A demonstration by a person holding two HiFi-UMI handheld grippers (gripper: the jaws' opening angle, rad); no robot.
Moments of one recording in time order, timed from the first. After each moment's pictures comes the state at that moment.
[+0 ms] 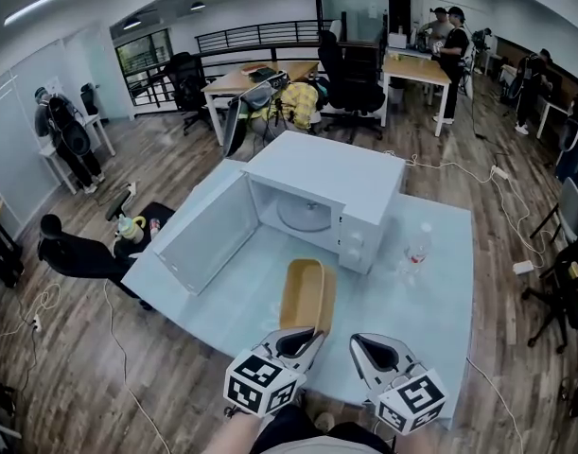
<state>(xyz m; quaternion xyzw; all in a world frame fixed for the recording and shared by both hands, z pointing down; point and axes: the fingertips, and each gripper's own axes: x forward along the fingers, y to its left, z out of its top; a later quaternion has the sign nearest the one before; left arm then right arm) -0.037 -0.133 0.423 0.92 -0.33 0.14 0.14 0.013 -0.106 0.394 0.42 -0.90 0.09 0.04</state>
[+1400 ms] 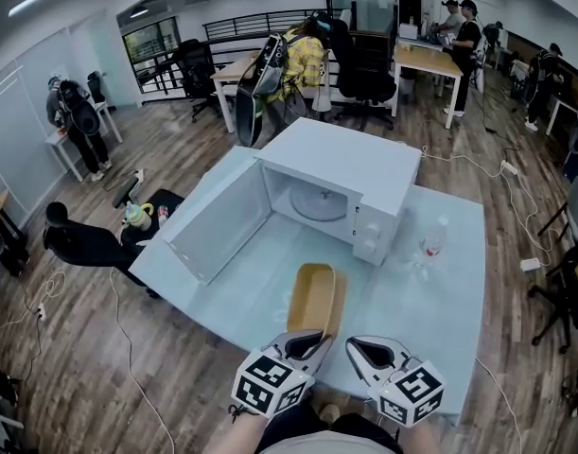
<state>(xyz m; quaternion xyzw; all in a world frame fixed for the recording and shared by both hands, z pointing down) -0.054 -0.118 0.445 0.91 -0.32 0.18 0.17 -0.026 -0.100 0.430 0.37 -0.92 0.14 0.09</state>
